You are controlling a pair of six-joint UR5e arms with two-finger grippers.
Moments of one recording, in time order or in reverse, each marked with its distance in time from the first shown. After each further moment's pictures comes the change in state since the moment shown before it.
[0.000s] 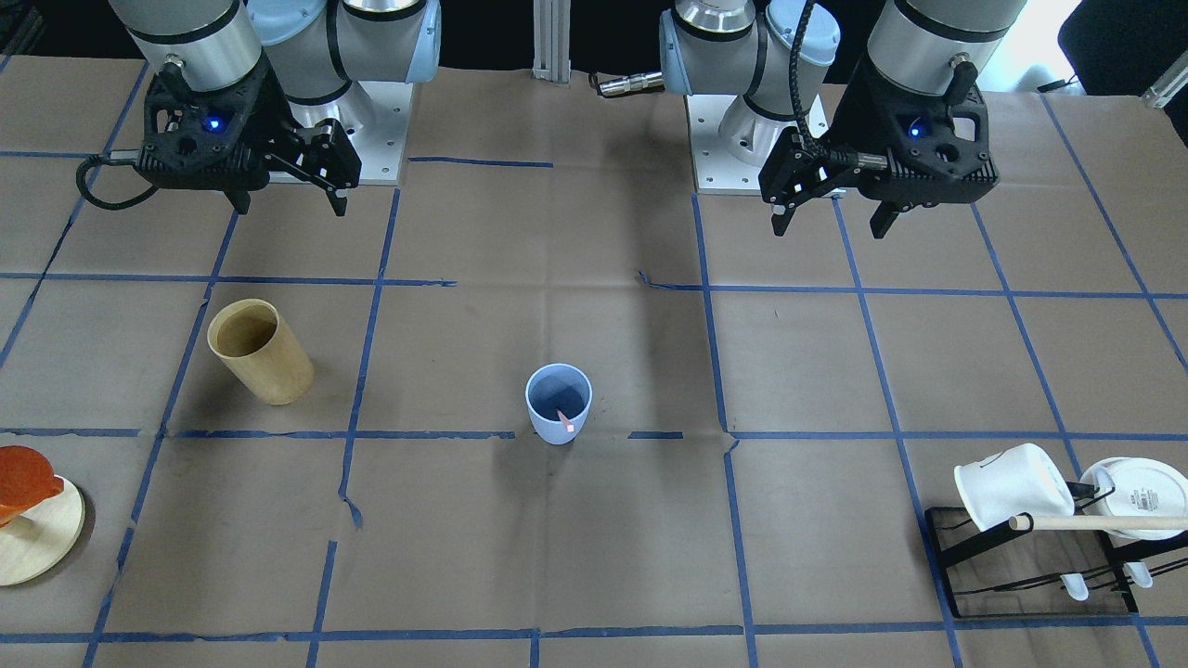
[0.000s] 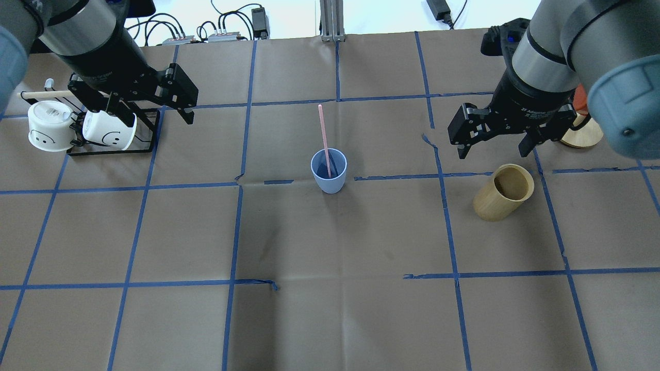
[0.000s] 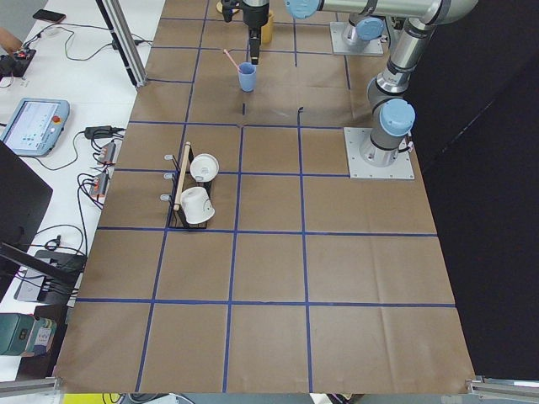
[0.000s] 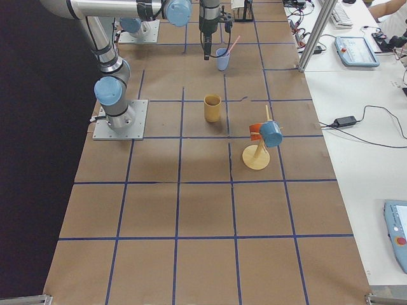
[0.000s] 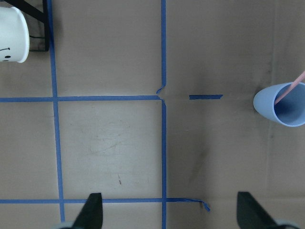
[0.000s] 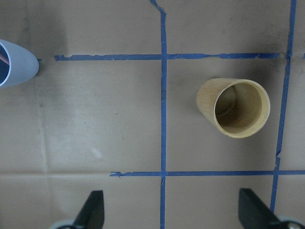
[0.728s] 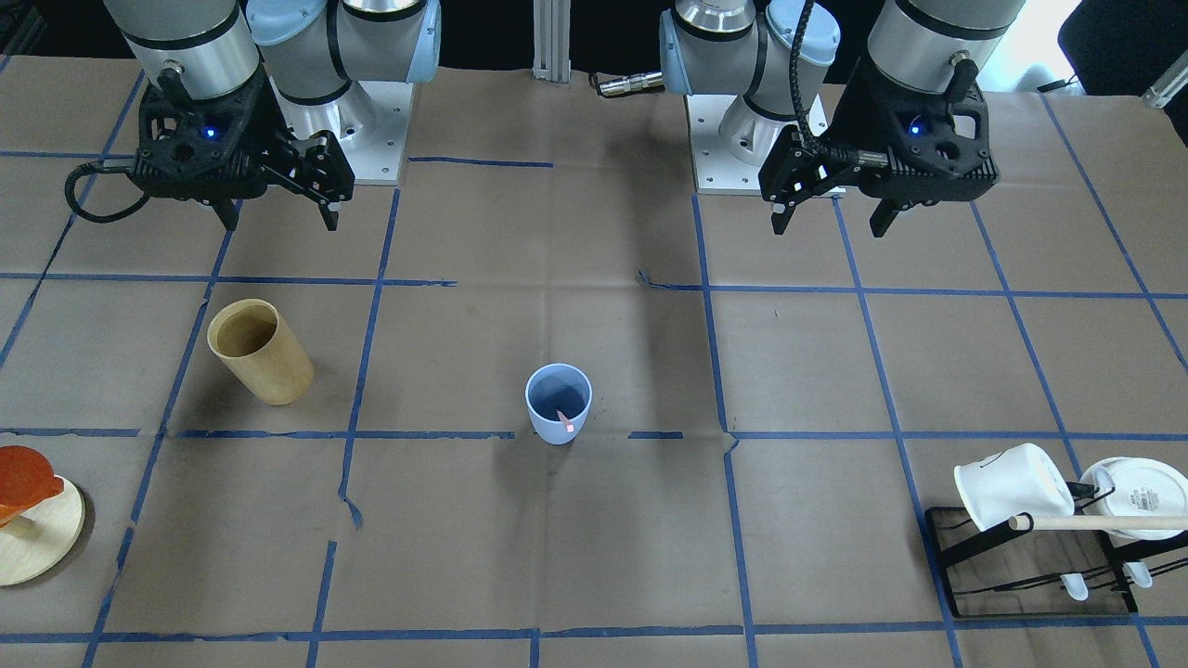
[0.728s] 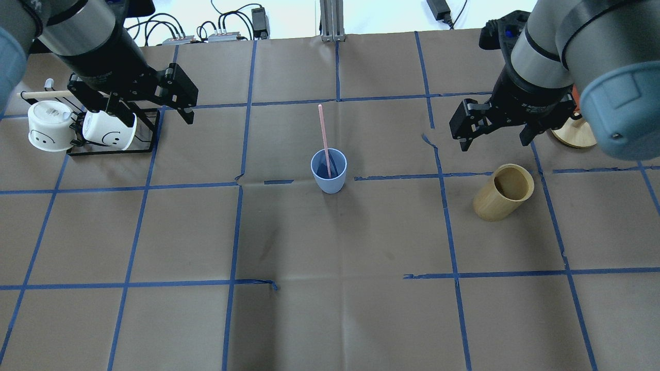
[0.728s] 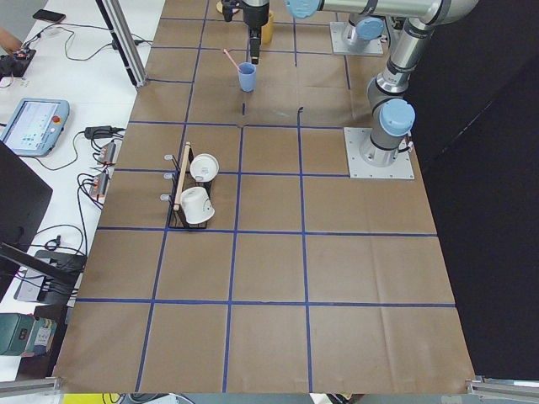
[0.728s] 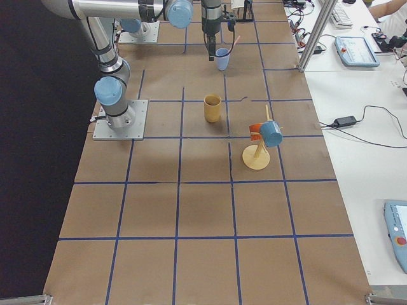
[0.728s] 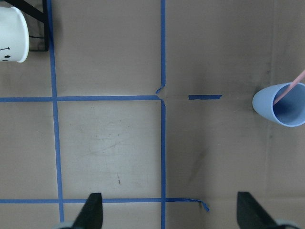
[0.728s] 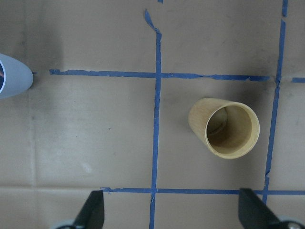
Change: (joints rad) left arm 0.000 0.004 0.000 0.000 -0.001 -0.002; right arm 0.000 0.005 0.006 -0.049 -0.026 -0.054
